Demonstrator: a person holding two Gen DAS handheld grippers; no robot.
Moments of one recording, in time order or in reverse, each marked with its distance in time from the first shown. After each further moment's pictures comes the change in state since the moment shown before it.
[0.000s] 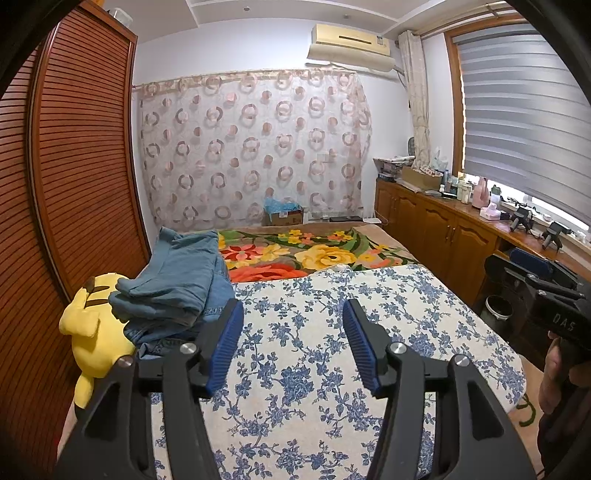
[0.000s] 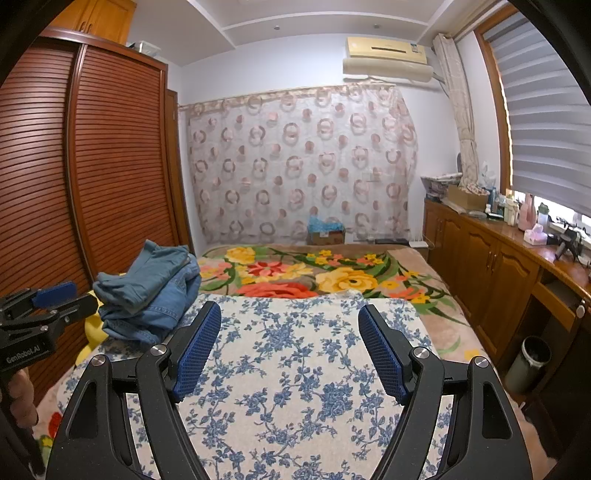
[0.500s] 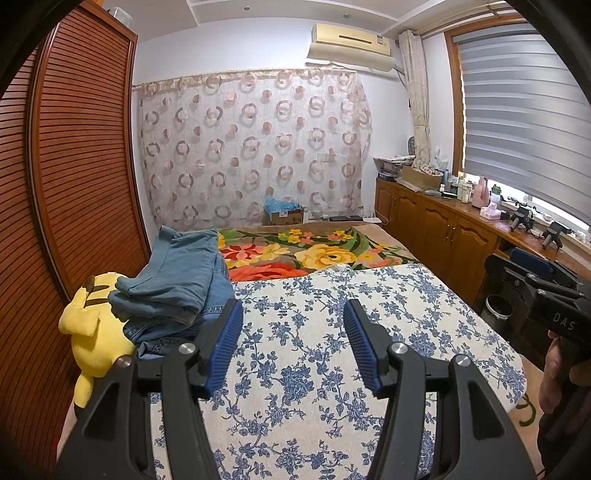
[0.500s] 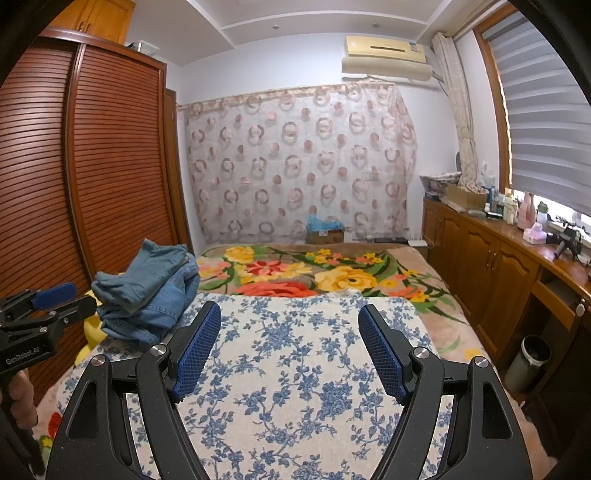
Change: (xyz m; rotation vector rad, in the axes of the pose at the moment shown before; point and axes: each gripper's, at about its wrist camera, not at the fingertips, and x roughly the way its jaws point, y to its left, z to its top) left arm 0.000 0.000 -0.001 -0.003 0.002 -0.003; right arm 0.000 0.000 0.000 0.000 0.000 -0.001
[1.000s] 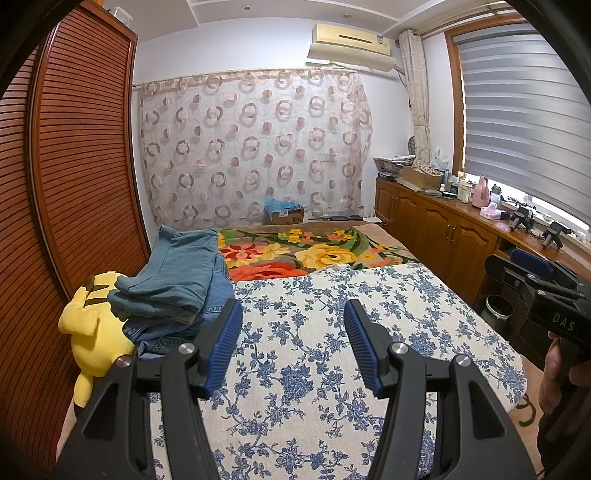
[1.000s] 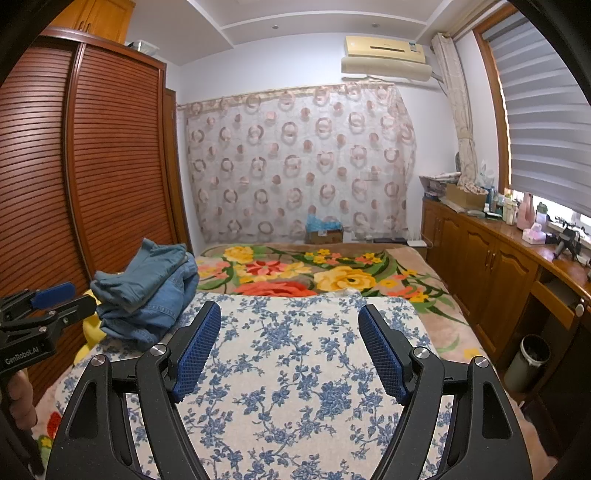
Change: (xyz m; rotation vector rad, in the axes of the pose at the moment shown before) left arm 0.000 0.000 -0.001 0.000 0.000 0.000; right arm 0.000 0.000 0.000 -0.002 0.000 -0.001
